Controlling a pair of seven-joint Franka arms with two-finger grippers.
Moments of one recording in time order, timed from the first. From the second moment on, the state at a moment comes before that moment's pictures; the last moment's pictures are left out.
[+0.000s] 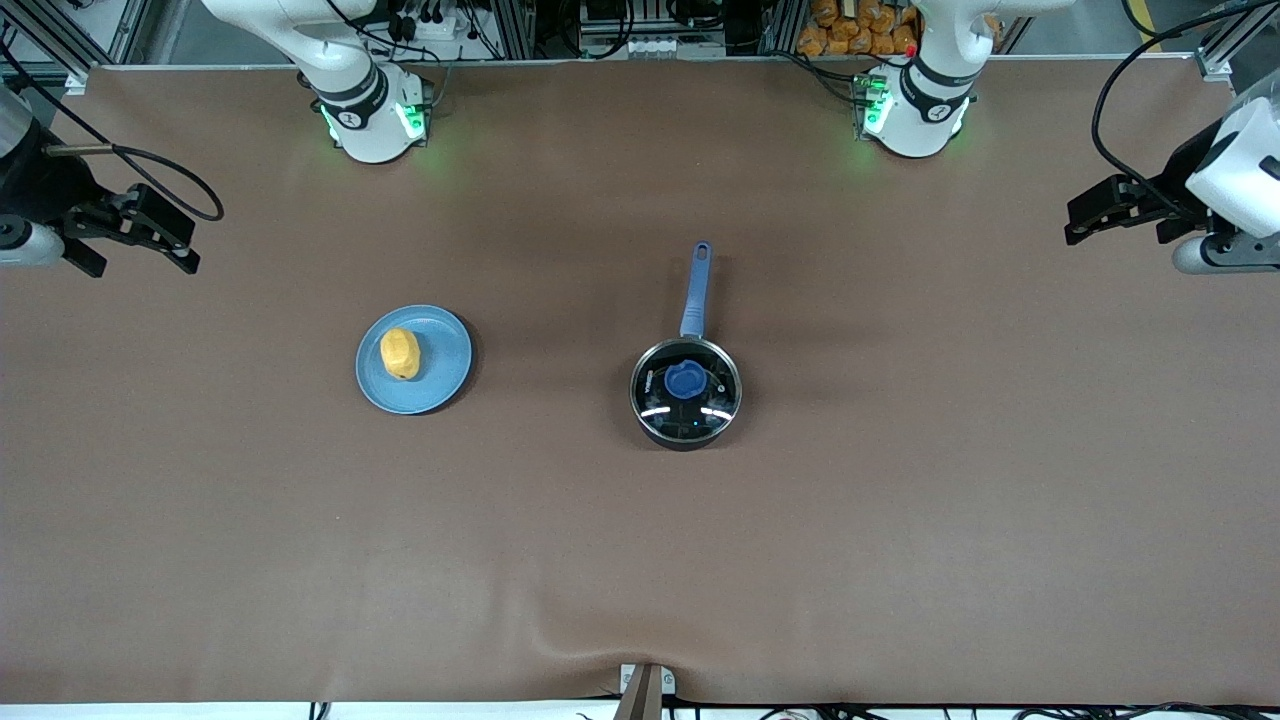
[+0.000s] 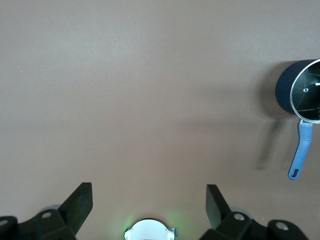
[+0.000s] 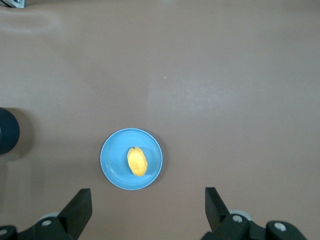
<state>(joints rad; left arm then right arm) -0.08 0.01 -0.01 -1.50 0.00 1.41 -0.10 0.07 -0.05 0.01 -1.57 0.00 1.62 0.05</state>
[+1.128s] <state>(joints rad) -0.08 0.05 -0.01 -1.50 0.01 1.41 -0.10 0.07 -0.05 0.01 -1.57 0.00 1.62 0.05</state>
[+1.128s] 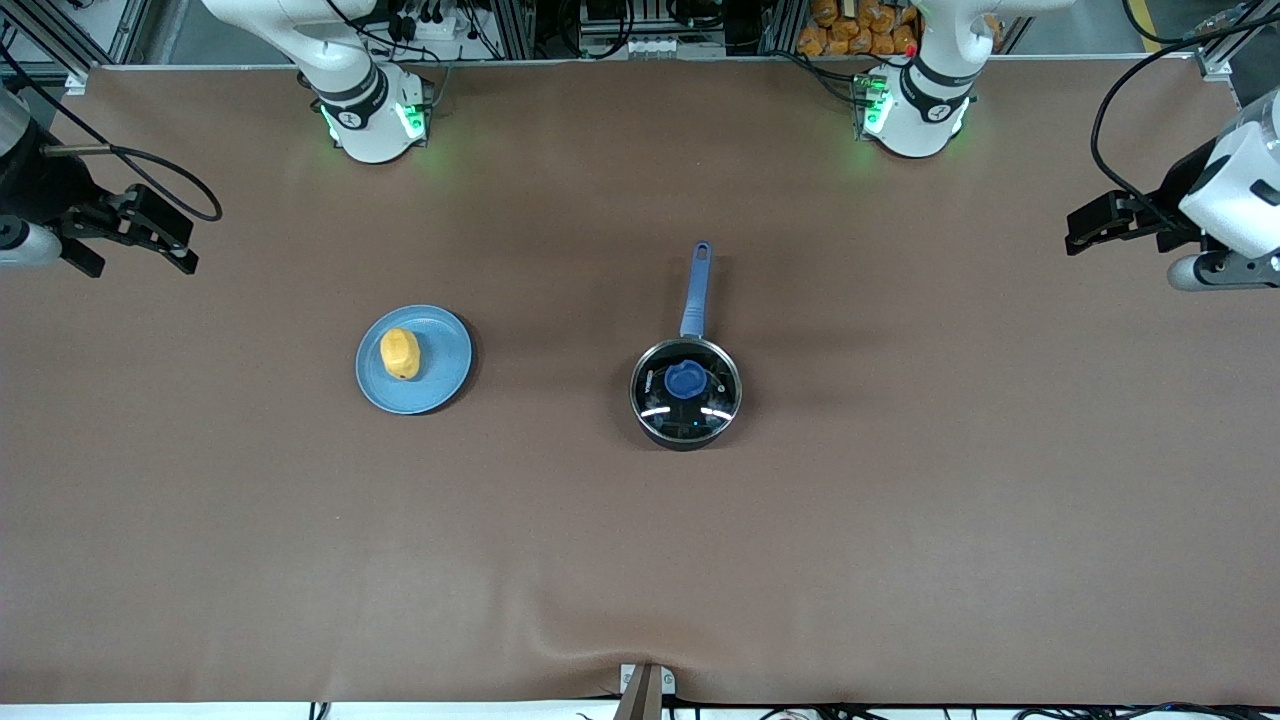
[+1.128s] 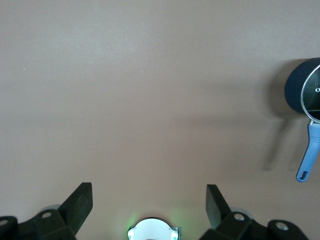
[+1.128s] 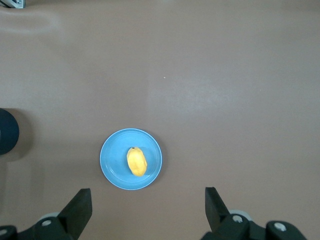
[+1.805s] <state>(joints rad) -0.11 0.07 -0.03 -1.50 0.01 1.44 -0.11 0.06 -0.05 0.01 -1.57 0.00 1.62 0.06</state>
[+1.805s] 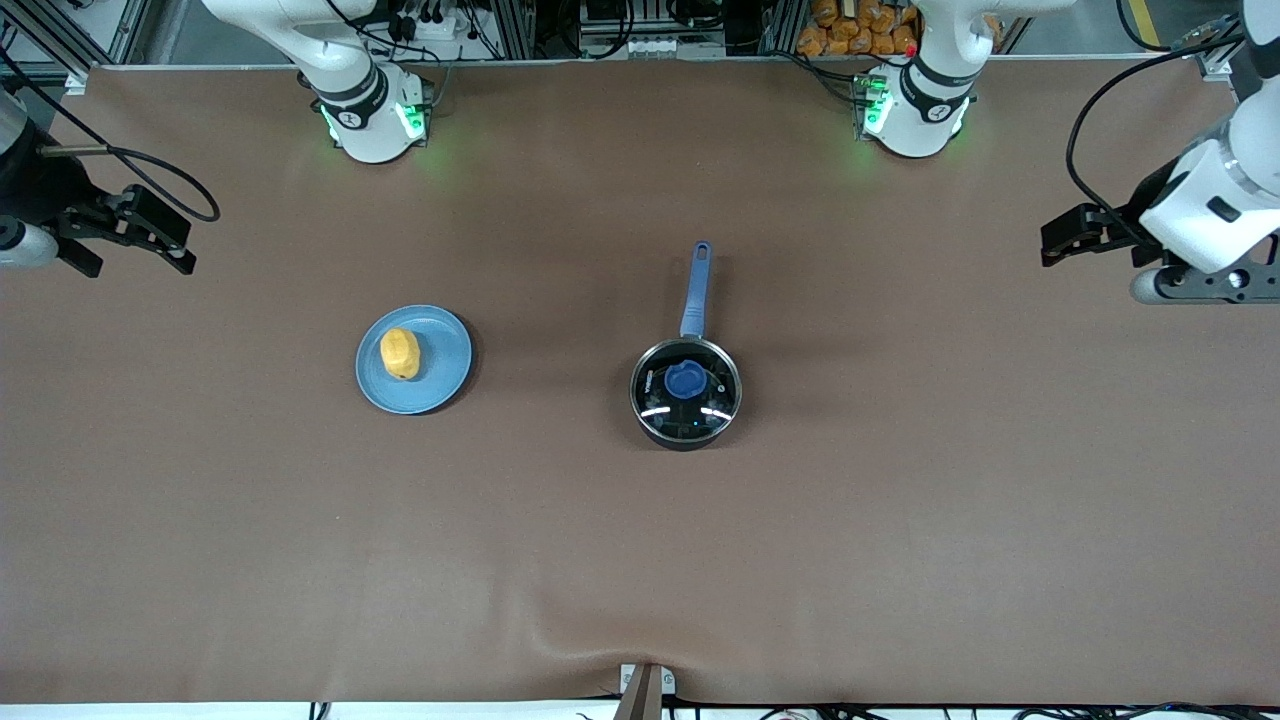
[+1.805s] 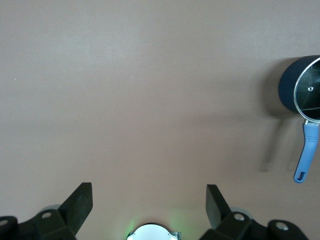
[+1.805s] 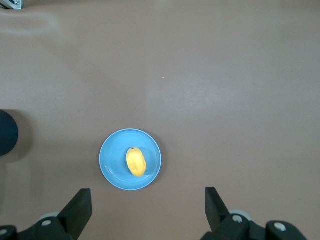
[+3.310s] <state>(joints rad) -0.57 0.52 -0.05 -1.37 0.00 1.90 -0.72 0.06 -0.04 0.01 -1.57 0.00 1.60 0.06</state>
